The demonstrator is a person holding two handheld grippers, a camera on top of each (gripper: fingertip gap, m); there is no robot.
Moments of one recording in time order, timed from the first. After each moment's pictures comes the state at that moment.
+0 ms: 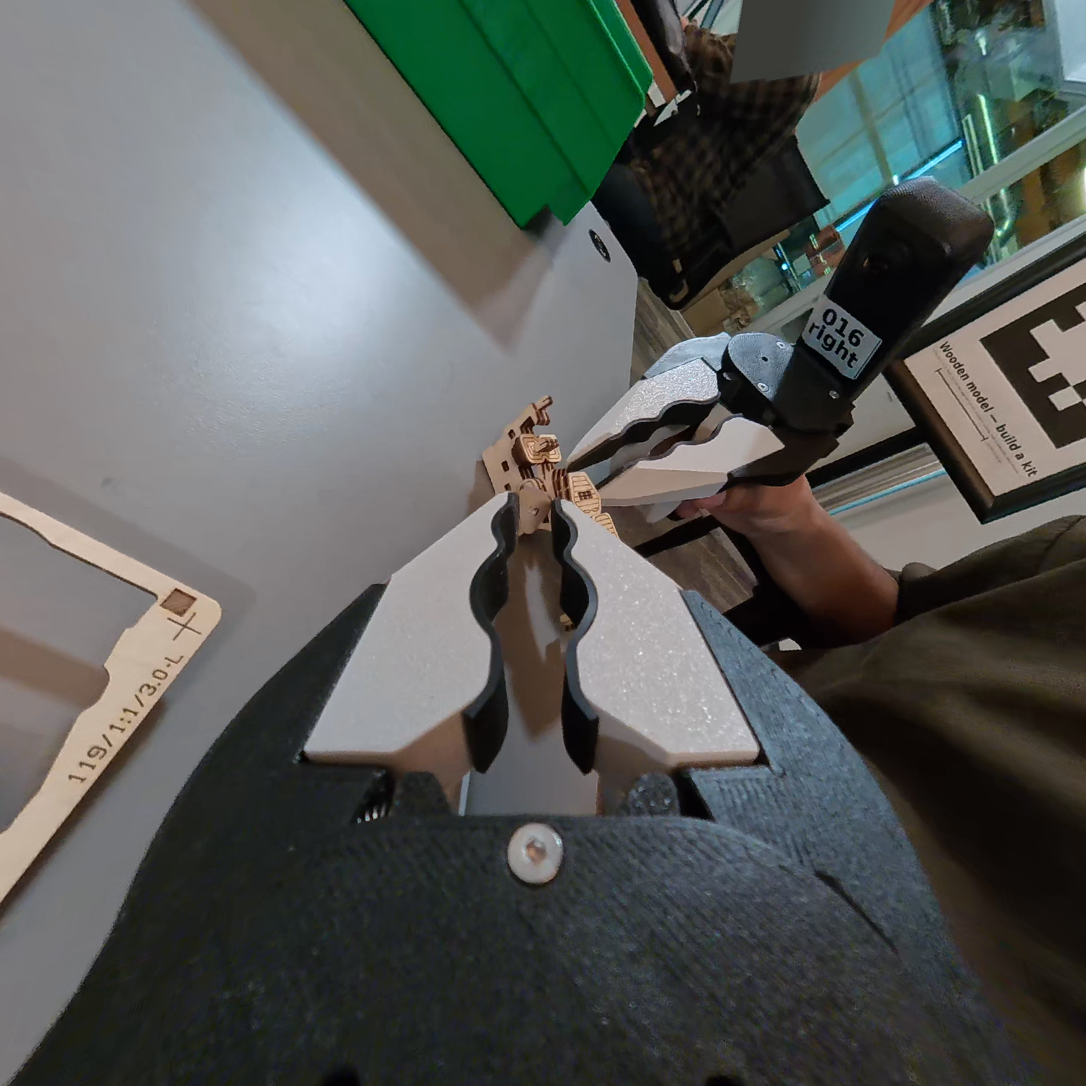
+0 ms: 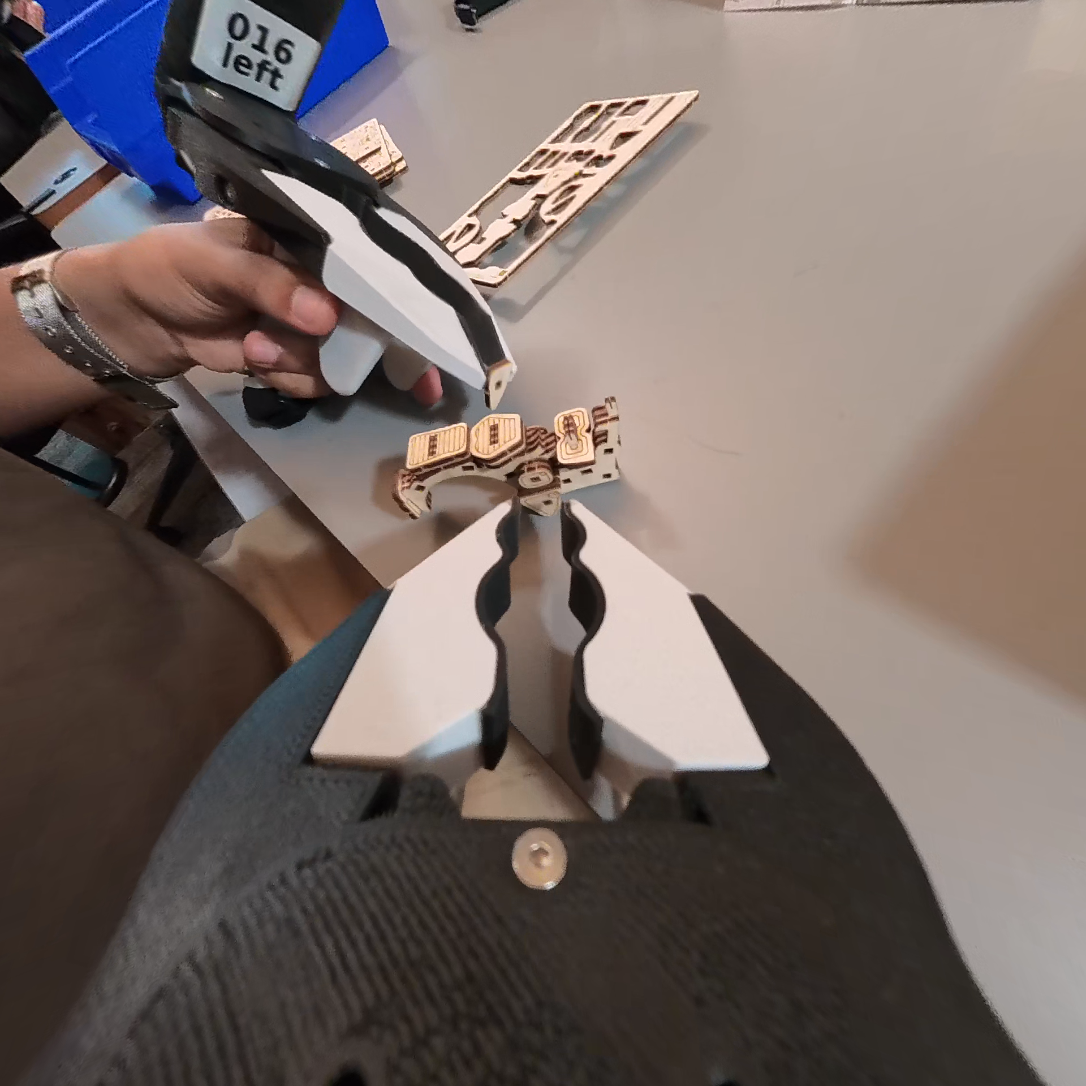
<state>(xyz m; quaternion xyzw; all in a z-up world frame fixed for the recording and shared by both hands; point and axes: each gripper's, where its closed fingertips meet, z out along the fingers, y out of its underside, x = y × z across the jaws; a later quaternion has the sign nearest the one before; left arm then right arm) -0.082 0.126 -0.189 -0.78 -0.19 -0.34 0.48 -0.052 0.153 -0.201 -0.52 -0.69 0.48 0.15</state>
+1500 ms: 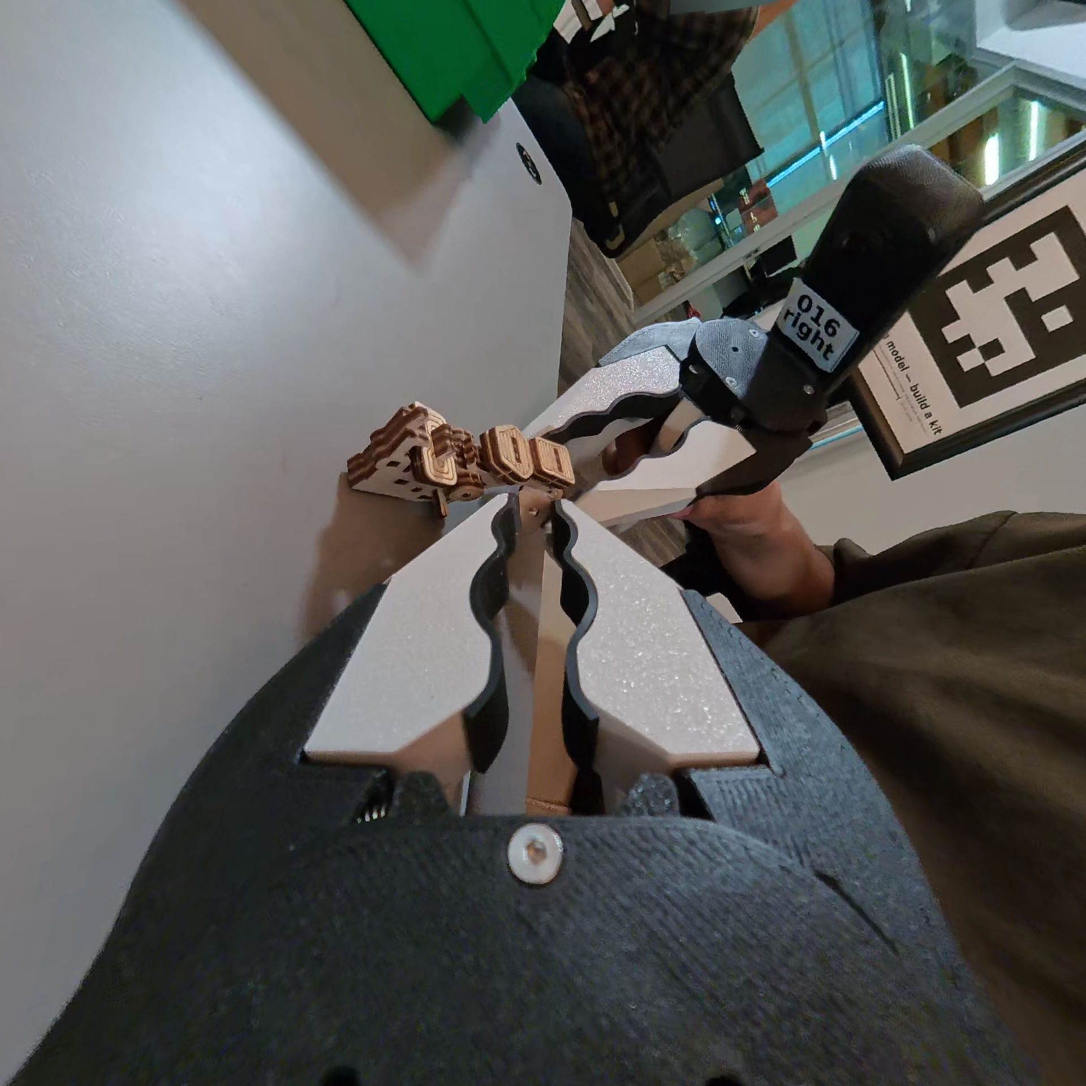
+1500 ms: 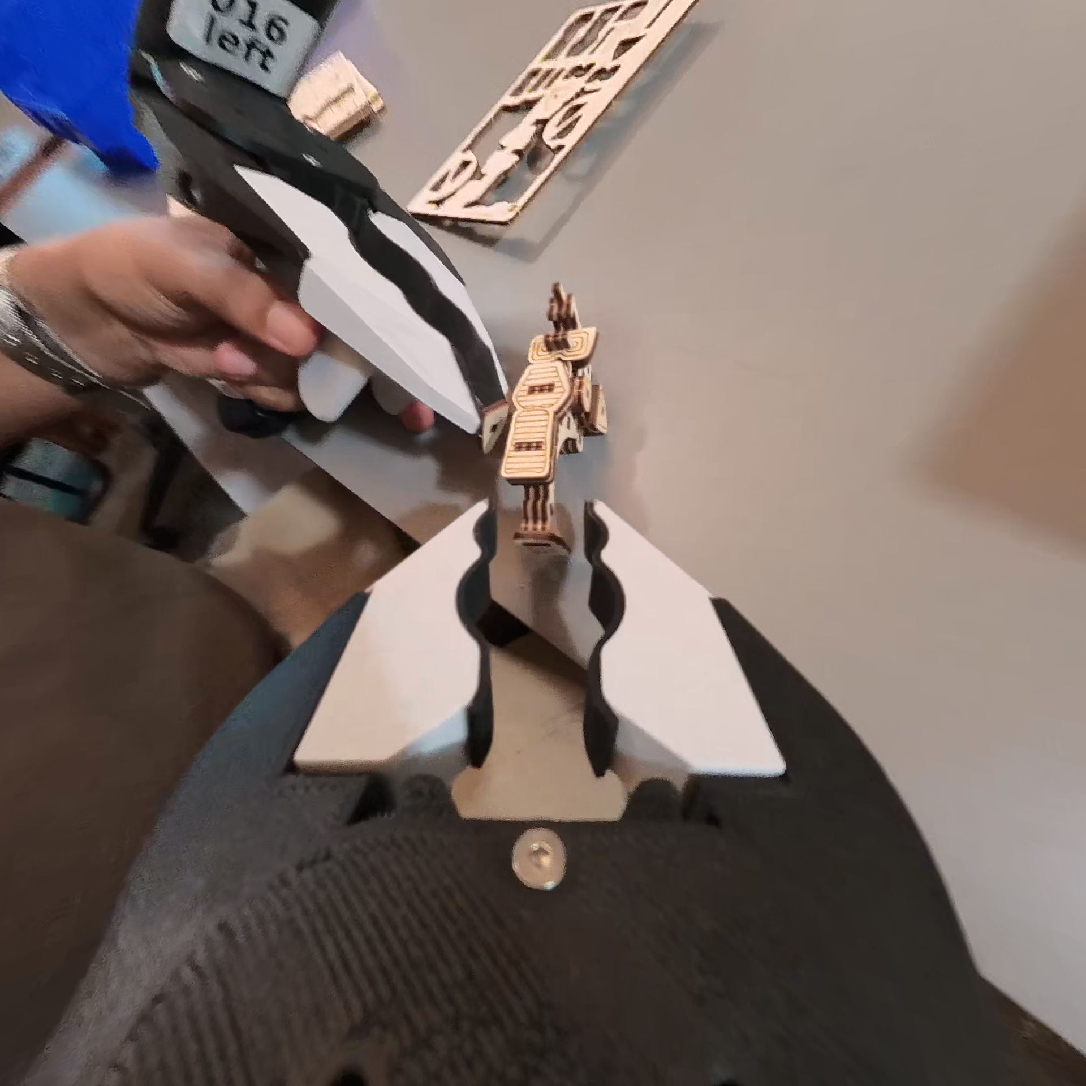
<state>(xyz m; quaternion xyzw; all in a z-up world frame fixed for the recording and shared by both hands) -0.039 0.127 -0.189 -0.78 -0.16 -0.41 0.44 -0.030 0.138 -0.208 -0.56 -0.69 0.45 0.14</state>
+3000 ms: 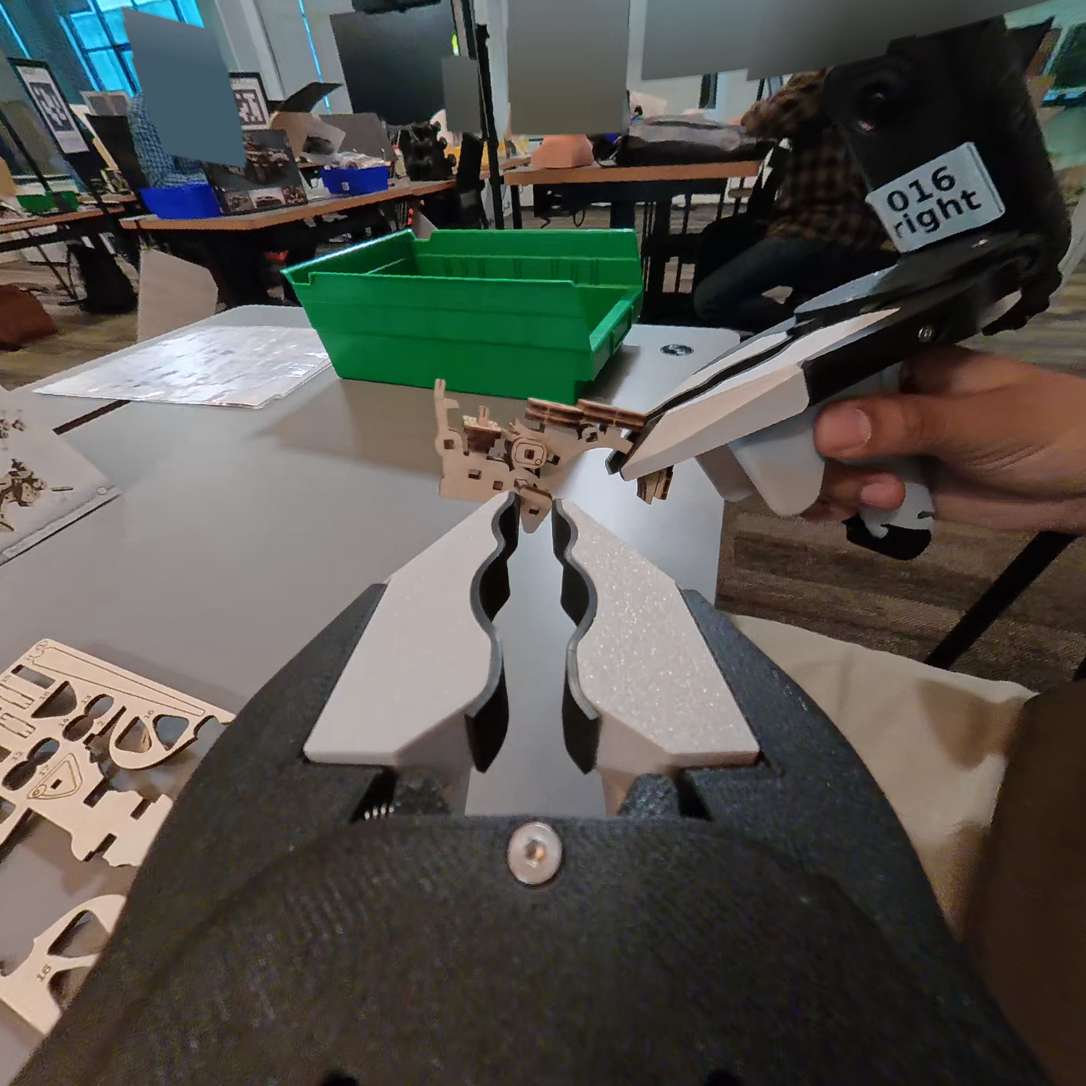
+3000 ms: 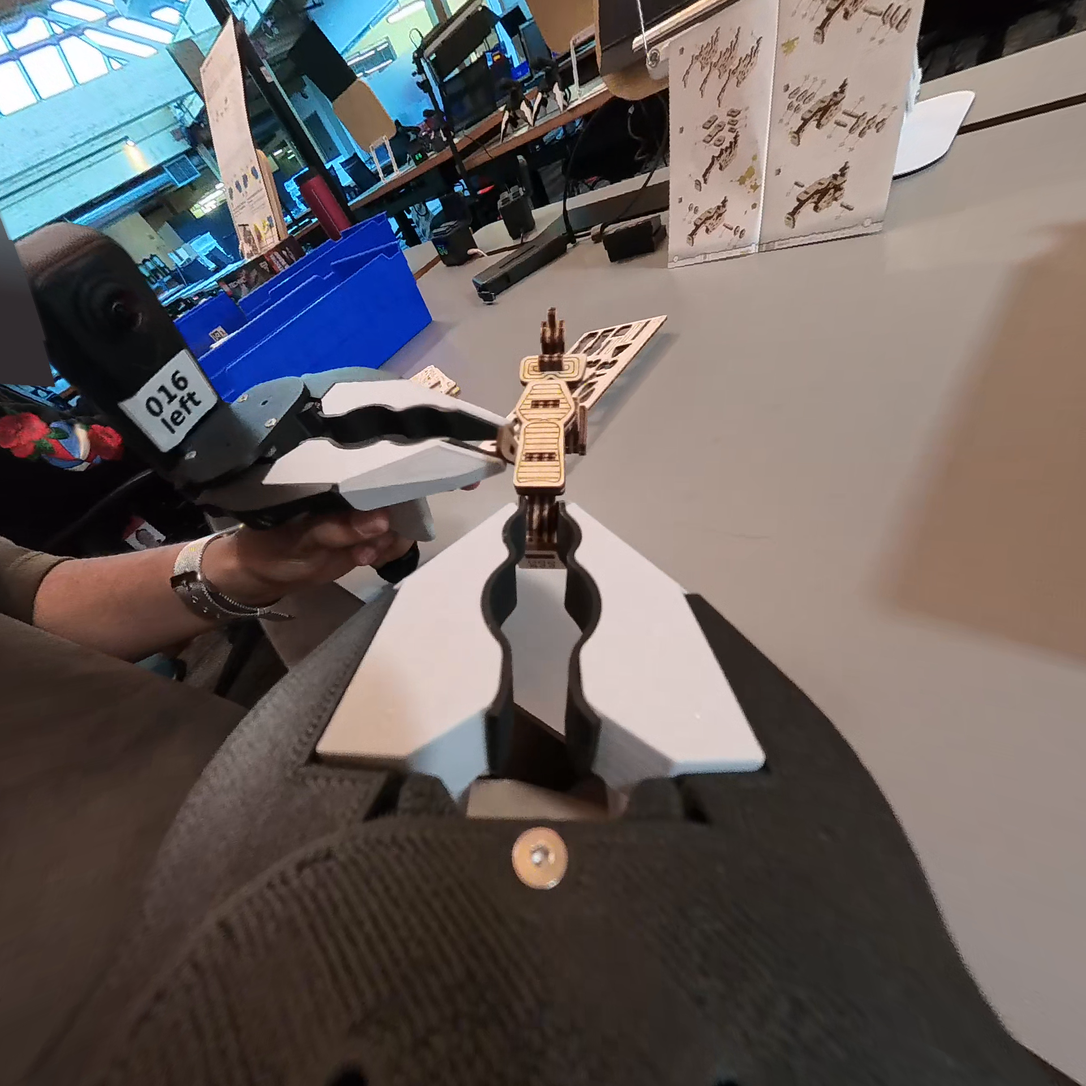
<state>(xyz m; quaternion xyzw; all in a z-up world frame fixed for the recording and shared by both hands) -0.064 0.127 -0.132 -0.76 0.00 0.03 0.65 -0.045 0.145 -0.135 -0.54 -0.56 0.59 0.21</state>
